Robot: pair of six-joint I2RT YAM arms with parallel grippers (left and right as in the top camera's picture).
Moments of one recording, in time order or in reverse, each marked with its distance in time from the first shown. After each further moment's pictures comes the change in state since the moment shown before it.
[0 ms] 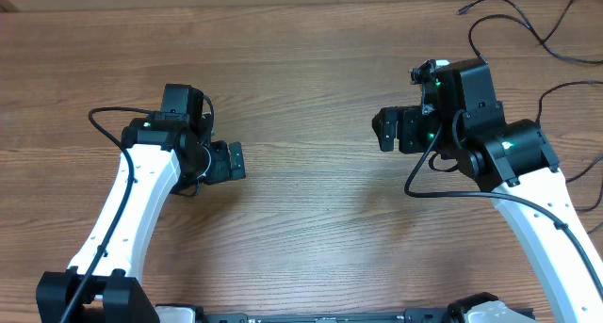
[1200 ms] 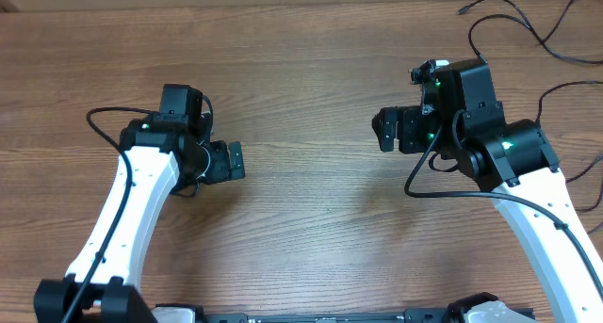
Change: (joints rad) left arm 0.000 -0.031 0.000 0.000 0.000 0.000; right arm 0.000 0.000 0.000 0.000 0.000 0.000
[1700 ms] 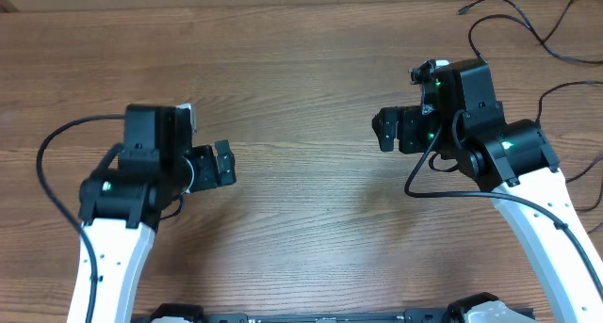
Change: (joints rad) left arm 0.000 -0.333 -0.010 0.004 0.000 0.000; right arm 0.000 0.000 0.000 -0.001 0.000 0.000
